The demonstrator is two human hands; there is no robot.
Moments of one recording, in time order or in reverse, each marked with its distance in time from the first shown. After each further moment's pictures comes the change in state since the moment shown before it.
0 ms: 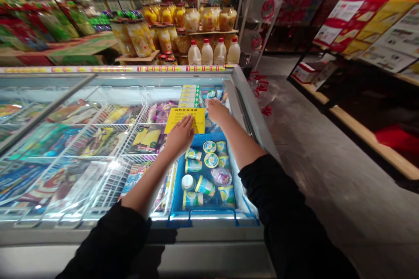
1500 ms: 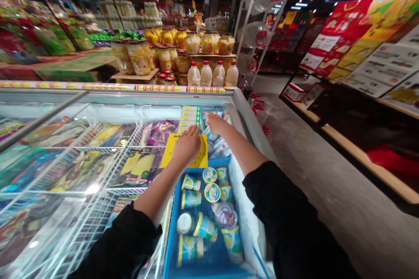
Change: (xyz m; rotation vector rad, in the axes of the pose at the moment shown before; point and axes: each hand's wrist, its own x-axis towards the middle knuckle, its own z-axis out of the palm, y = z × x) left_hand 0.084 -0.010 0.012 -0.019 0.075 0.049; right_hand 0.059 0.014 -0.013 -0.113 -0.053 0.055
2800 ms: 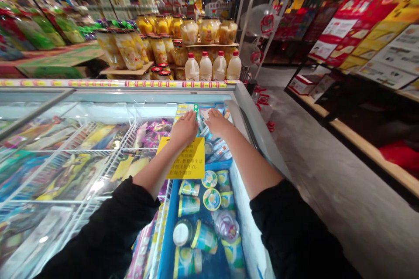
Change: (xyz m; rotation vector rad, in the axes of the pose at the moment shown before) left_hand 0.075 -0.018 0.006 0.075 -0.042 -0.029; right_hand 0.000 0.010 0.000 0.069 -0.045 0.036
